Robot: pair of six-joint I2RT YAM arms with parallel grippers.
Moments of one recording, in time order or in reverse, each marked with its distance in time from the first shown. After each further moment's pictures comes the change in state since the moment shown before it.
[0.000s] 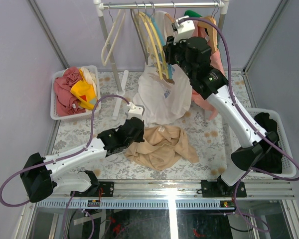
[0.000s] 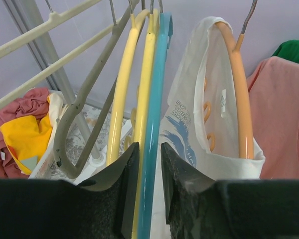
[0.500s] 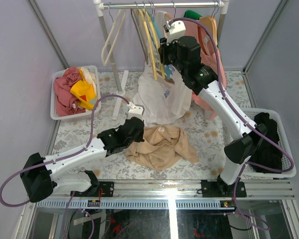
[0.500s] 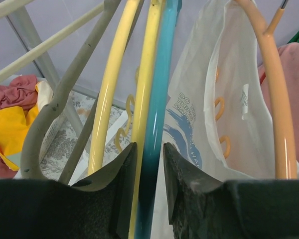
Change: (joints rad) left arm 0.000 0.000 0.001 -0.002 -0.009 0.004; right arm -0.005 0.099 0.049 -0.011 0.002 -0.007
